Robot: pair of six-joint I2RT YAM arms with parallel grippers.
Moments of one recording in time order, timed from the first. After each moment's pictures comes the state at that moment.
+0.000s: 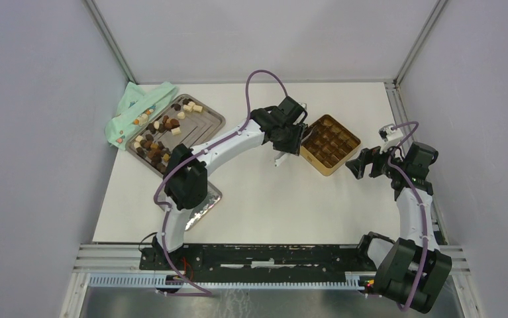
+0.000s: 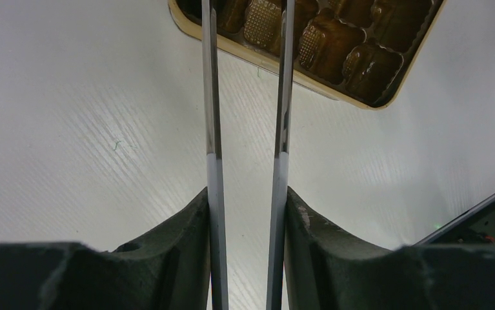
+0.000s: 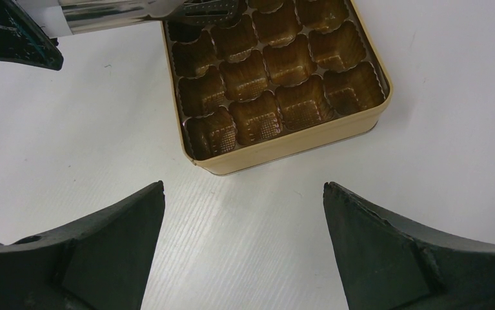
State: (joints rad) left arm -0.84 2.08 1.89 -0.77 0.02 -0.44; right arm -0.41 1.01 0.59 -0.23 -0.85 -0.30
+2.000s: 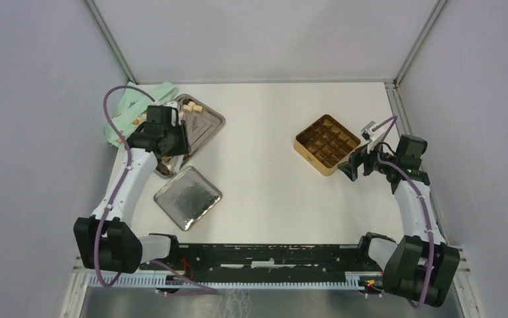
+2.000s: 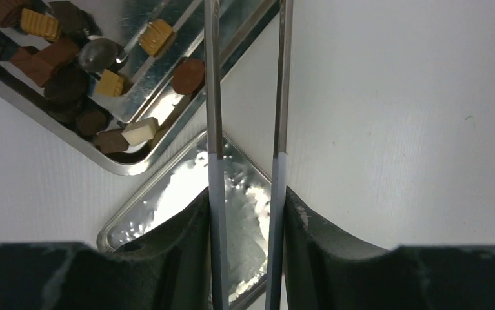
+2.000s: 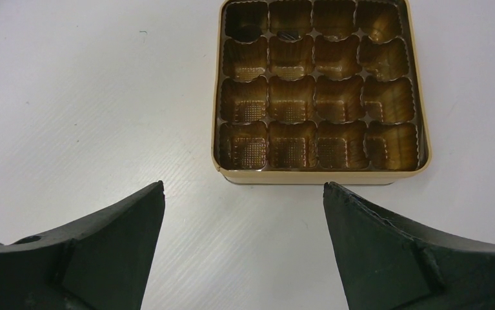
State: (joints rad) left arm -0.13 1.26 1.10 -0.72 -0.03 -0.20; right arm -0.29 1.06 0.68 -0.33 -0.90 -0.56
